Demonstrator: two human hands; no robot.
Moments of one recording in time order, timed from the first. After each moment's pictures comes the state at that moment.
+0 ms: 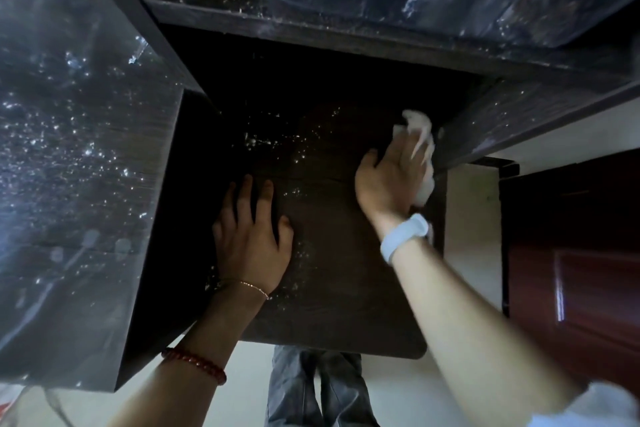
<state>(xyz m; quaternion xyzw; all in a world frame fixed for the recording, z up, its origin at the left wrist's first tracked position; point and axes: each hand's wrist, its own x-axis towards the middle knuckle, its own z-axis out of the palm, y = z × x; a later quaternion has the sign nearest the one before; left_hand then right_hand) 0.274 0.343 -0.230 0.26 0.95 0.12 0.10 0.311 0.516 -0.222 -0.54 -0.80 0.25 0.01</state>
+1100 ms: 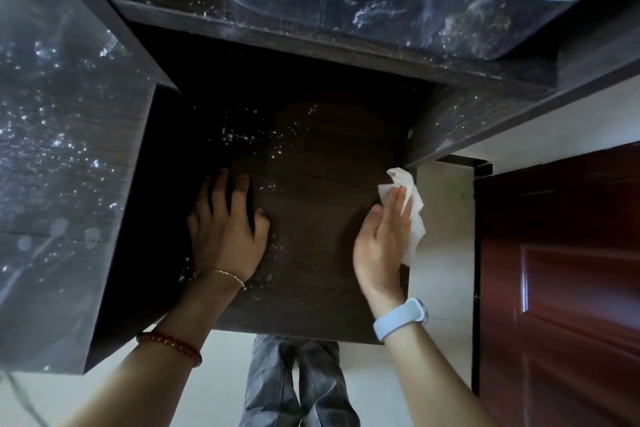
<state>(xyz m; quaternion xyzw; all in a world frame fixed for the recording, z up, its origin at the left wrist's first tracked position) 0.274 0.344 -0.229 0.25 0.95 0.13 0.11 0.392 0.478 -0.216 -0.53 -0.77 0.34 0.11</state>
